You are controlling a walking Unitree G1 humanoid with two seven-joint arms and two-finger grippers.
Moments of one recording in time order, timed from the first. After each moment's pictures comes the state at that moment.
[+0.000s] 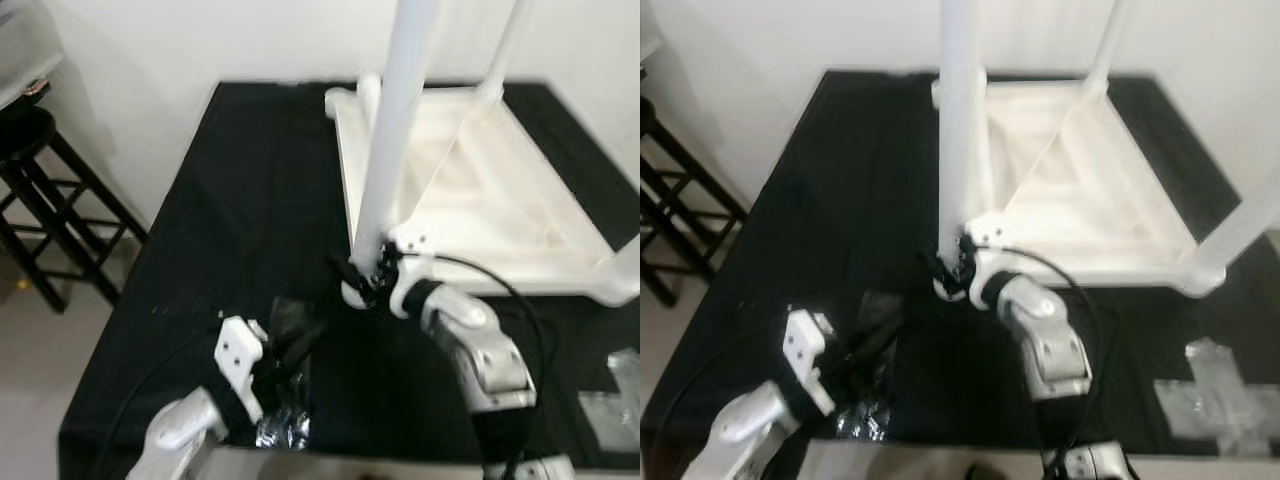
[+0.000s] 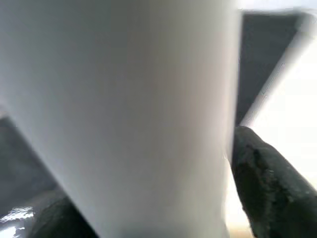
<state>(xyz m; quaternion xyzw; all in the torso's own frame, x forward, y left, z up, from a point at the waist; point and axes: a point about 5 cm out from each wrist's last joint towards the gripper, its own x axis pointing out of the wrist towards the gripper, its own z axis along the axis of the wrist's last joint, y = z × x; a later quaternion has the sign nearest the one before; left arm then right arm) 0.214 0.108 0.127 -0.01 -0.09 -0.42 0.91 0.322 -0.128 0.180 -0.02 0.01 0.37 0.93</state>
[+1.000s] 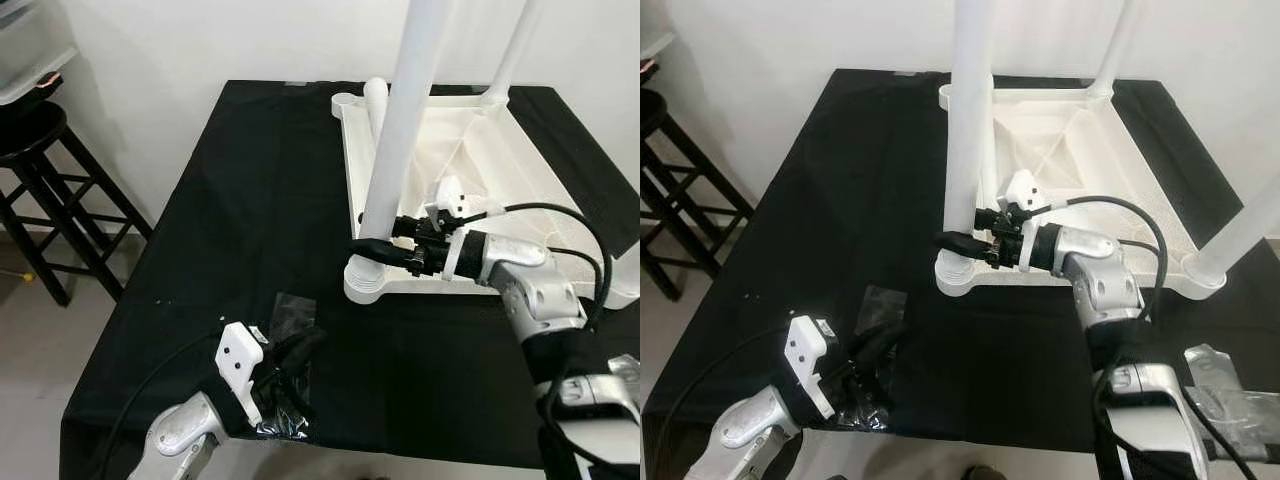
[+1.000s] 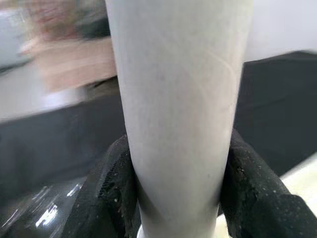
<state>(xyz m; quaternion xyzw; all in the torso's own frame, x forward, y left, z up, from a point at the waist) 0.211 0.108 0.117 -0.01 -0.08 -0.41 0.91 0.339 -0.166 0.194 -0.04 -0.01 0.45 0.89</state>
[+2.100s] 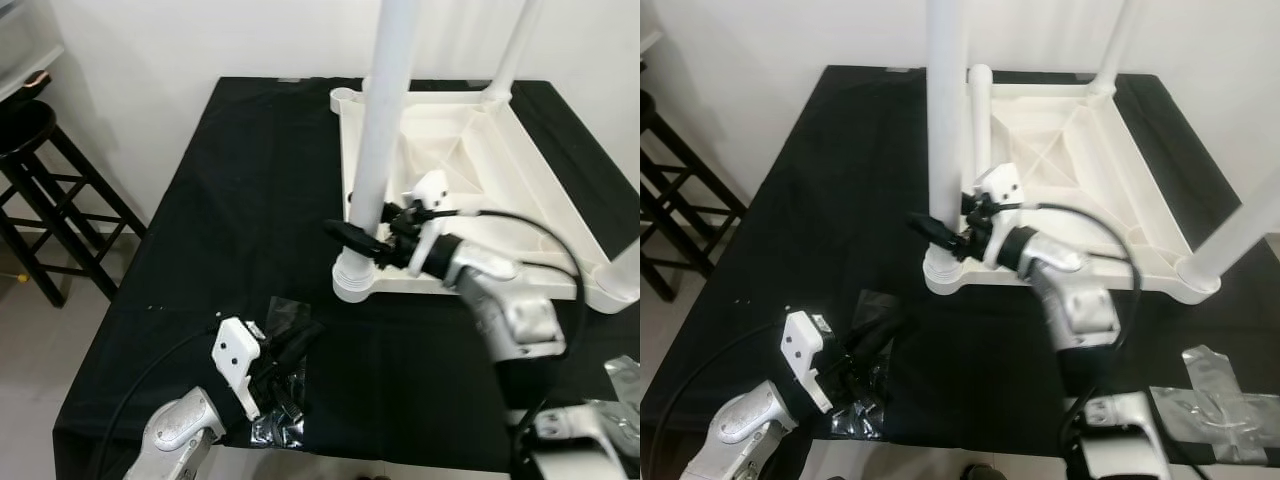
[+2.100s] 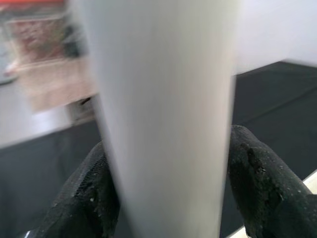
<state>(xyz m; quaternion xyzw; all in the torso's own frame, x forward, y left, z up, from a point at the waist) 0.217 0.109 0.120 -0.01 -0.09 -0.41 0.91 0.333 -0.145 0.210 -0.03 -0.02 0.48 0.87</state>
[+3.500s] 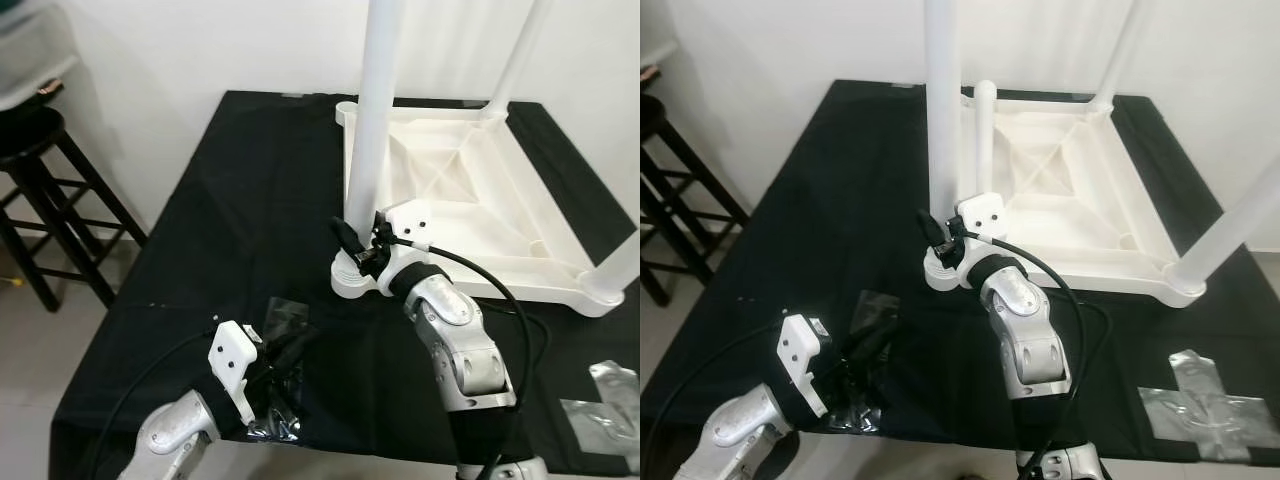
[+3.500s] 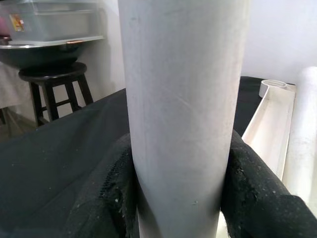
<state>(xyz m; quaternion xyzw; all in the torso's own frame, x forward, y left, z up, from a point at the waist) 0.216 0.109 0.121 -0.01 -0.09 -0.41 0.91 0.320 -0.105 0.180 -0.04 -0.04 0.26 0.96</state>
